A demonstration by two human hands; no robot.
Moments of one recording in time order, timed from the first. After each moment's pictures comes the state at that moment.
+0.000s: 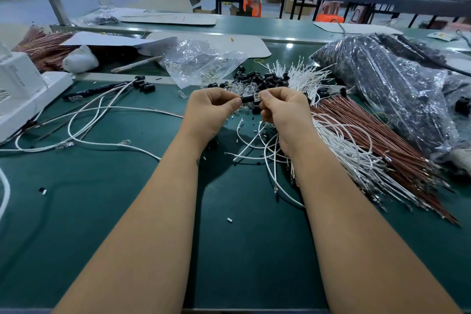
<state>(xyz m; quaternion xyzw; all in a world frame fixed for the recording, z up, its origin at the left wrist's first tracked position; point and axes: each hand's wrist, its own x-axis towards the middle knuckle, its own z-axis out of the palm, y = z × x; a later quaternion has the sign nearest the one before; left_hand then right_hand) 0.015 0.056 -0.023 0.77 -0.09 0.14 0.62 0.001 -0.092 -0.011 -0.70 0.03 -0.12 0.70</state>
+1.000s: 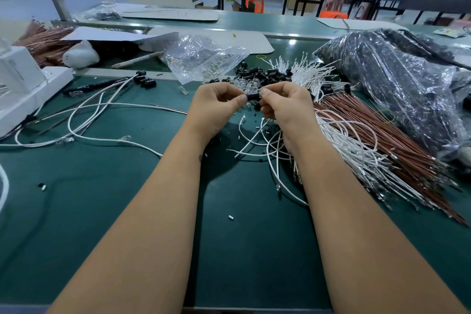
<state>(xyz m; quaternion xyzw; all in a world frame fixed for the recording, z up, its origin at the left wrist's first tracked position) 0.016 0.054 -0.022 0.79 -0.11 0.12 0.59 0.003 -0.093 -0.013 -0.72 0.02 -0.13 0.68</state>
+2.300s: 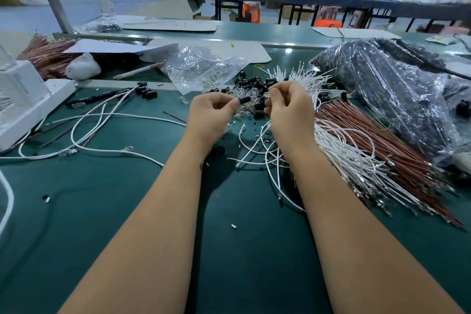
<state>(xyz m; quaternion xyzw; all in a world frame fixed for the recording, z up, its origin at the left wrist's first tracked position) 0.015 0.053 -0.019 0.76 -0.07 0.14 0.63 -0.005 -0.086 -0.007 -0.78 0.00 -0.28 0.56</state>
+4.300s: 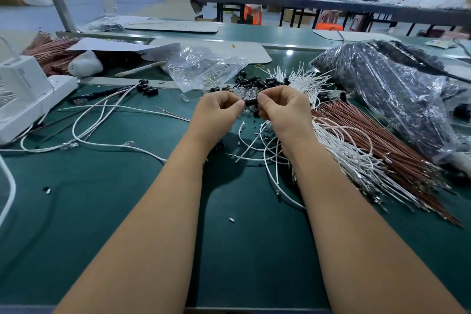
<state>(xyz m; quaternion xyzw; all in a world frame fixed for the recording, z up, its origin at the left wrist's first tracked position) 0.010 0.050 -0.021 0.79 -0.11 0.13 0.59 -0.003 -0.089 -0.010 -0.73 -0.02 -0.19 0.65</state>
